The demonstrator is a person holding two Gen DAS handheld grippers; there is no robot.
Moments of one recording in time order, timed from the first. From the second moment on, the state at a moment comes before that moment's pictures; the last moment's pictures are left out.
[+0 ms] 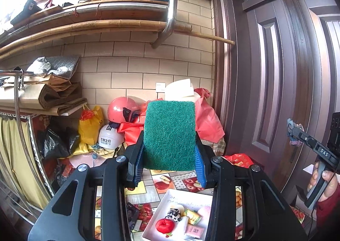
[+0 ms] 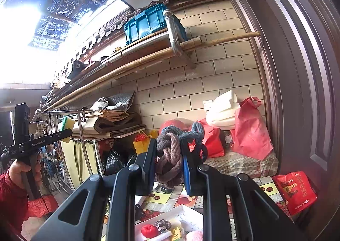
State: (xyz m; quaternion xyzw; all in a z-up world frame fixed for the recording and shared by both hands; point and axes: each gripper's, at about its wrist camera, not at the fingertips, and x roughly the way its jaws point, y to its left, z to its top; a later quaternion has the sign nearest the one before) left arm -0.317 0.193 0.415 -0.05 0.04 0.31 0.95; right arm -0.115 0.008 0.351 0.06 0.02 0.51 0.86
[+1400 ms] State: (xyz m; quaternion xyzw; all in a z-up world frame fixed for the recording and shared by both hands) left arm -0.114 0.264 0.085 -0.15 0.40 0.27 0.86; right arm 0.016 0.230 0.114 -0.08 0.36 0.48 0.79
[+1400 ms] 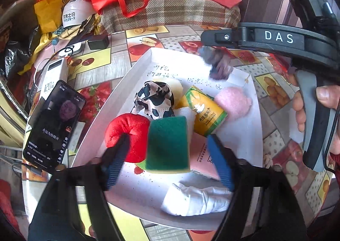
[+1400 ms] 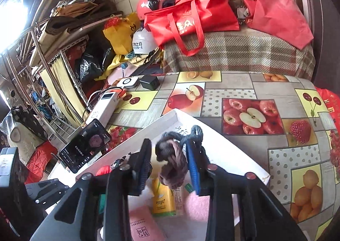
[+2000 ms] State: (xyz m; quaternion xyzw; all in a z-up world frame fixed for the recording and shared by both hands) left arm -0.120 0.254 0.078 -0.15 0.41 0.30 0.85; right arm -0.004 0.220 0.113 -0.09 0.36 0.46 0.80
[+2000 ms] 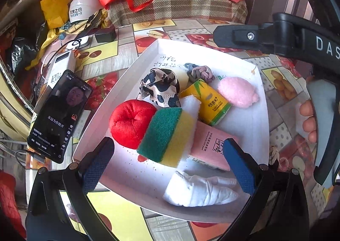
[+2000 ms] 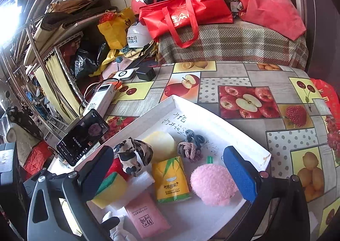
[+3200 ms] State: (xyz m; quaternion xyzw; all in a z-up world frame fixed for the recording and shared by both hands) left arm -0.203 0.234 0.123 -0.21 0.35 0.32 0.86; right arm -0.066 0.077 0.223 -0.04 0.19 0.39 0.90
